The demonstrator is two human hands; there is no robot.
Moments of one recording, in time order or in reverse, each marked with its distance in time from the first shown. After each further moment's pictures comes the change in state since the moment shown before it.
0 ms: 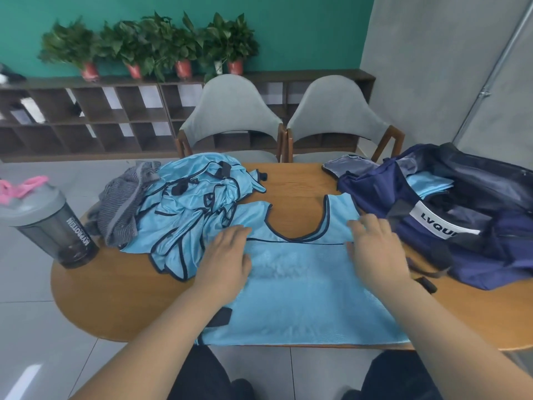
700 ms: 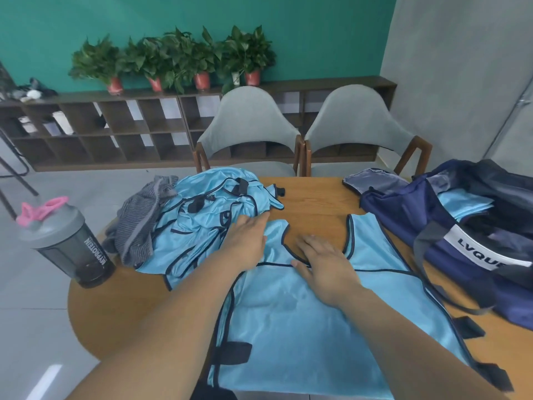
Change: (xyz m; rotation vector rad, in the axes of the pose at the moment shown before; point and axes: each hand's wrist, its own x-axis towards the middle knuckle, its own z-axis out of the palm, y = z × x) left_hand 0.108 -0.015 -0.018 0.056 -0.223 -0.050; right_hand 0.053 -0.096 0.059 0.363 -0.239 -0.336
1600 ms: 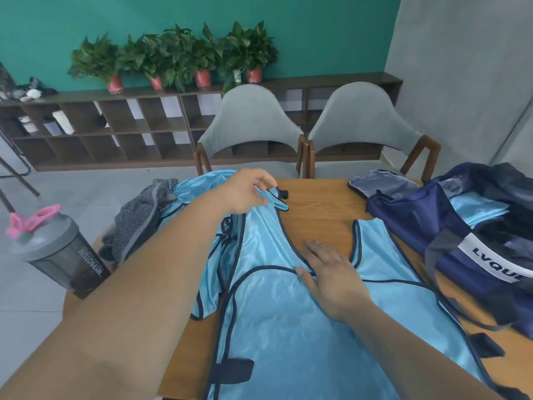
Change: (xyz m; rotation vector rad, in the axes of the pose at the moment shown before) left_hand 0.081 -0.021 -0.093 -0.440 -0.032 0.025; right_hand 0.001 0.002 0.003 0.006 0.030 0.030
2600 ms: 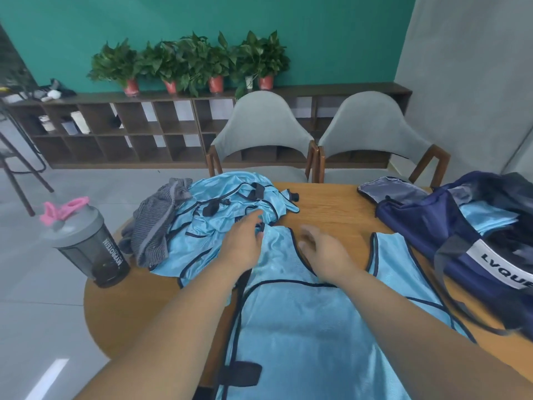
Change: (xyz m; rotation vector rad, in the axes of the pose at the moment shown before) left_hand -0.081 -0.048 0.079 0.092 0.284 -0.145; right_hand 0.048 -0.036 -0.034 0.433 -0.037 0.159
